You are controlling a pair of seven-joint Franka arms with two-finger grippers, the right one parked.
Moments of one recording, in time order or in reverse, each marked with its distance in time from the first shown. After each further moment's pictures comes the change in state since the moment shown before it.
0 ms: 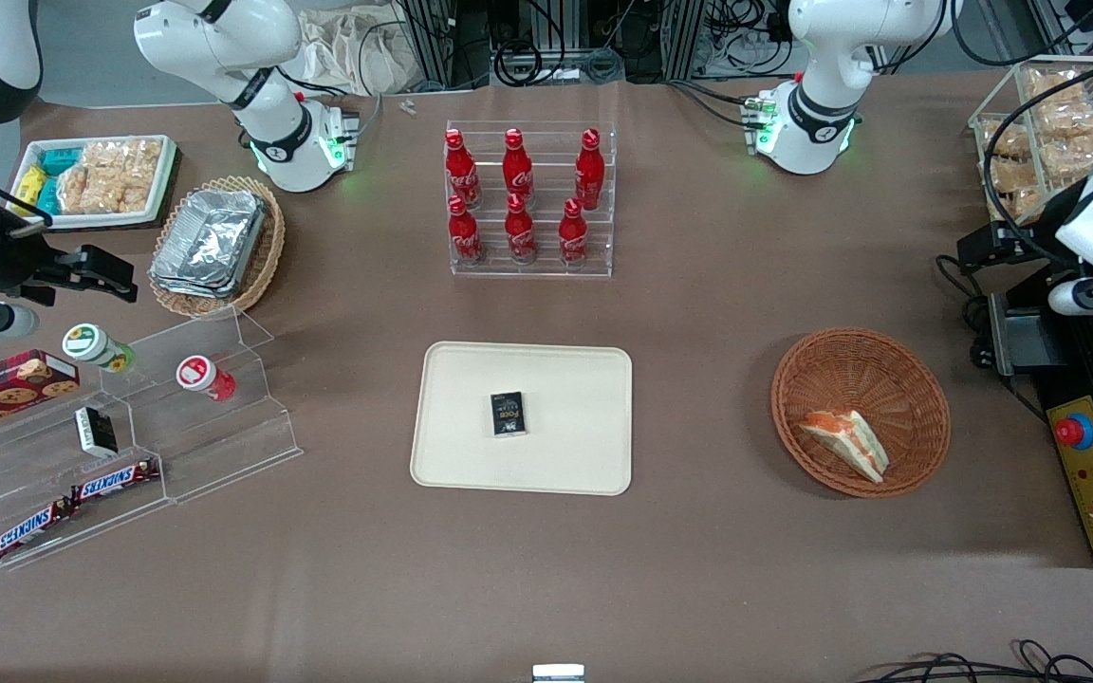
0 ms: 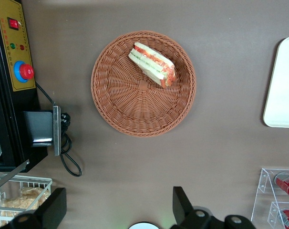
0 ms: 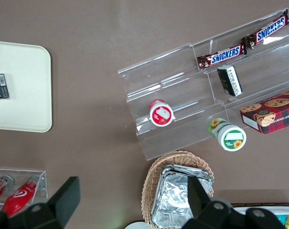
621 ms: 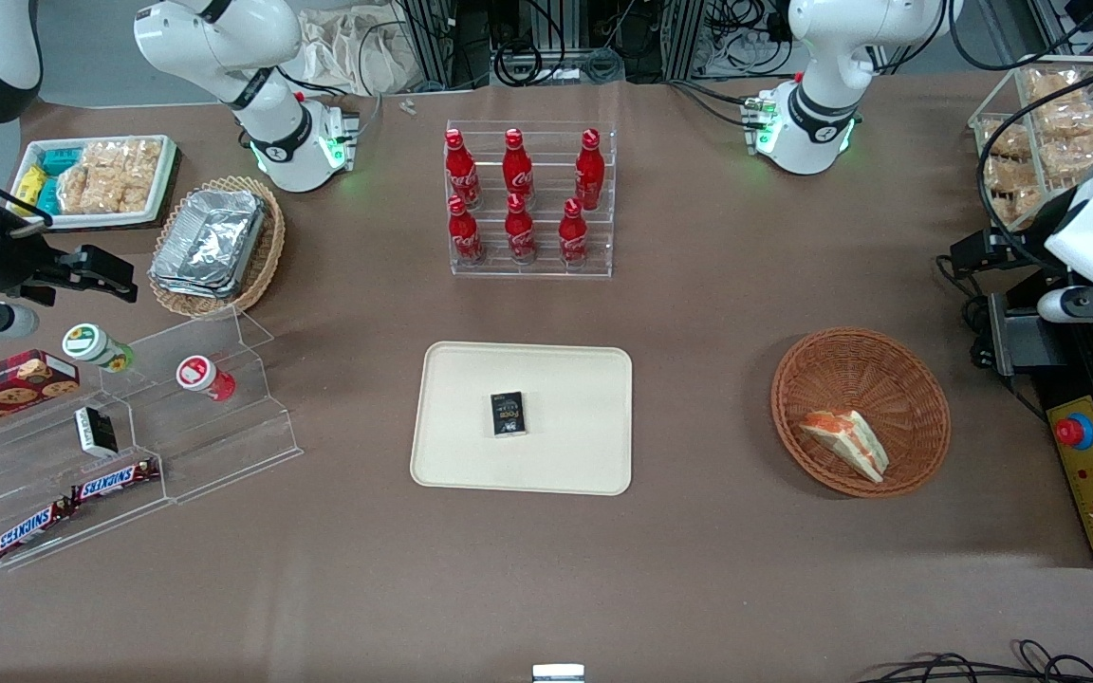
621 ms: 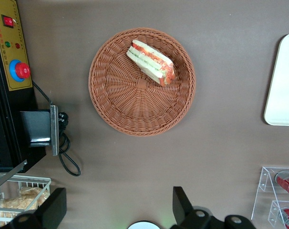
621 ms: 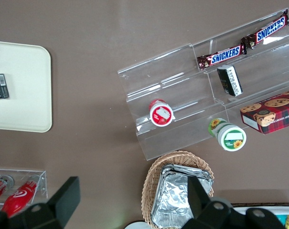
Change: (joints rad) arm -0.004 0.016 -0.003 -0.002 -0.004 0.000 0.000
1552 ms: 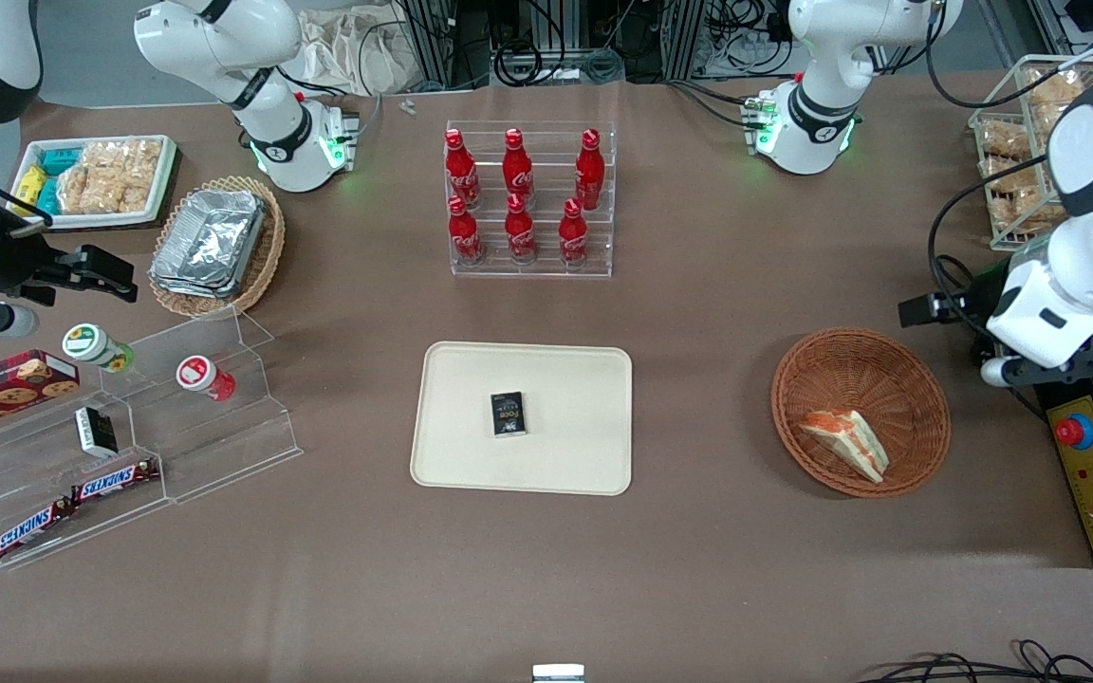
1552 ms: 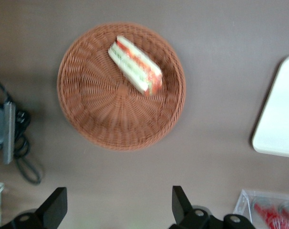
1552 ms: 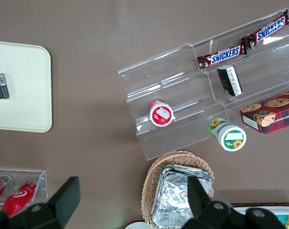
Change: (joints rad) arm -0.004 0.091 -0.001 -0.140 -0.075 0.222 -0.147
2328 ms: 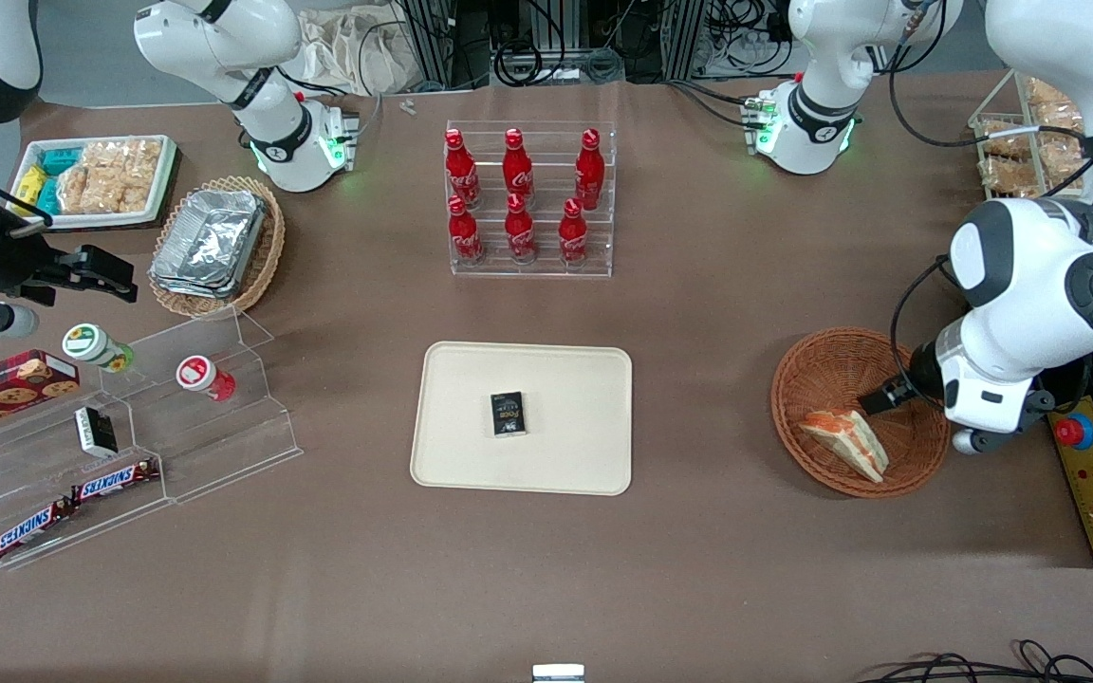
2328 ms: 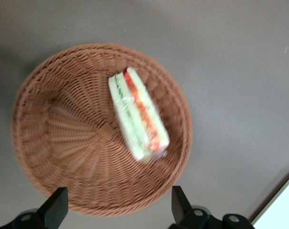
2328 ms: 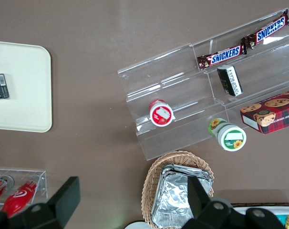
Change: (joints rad) arm 0.005 0.136 0.006 -0.182 -0.037 0.452 -0.418
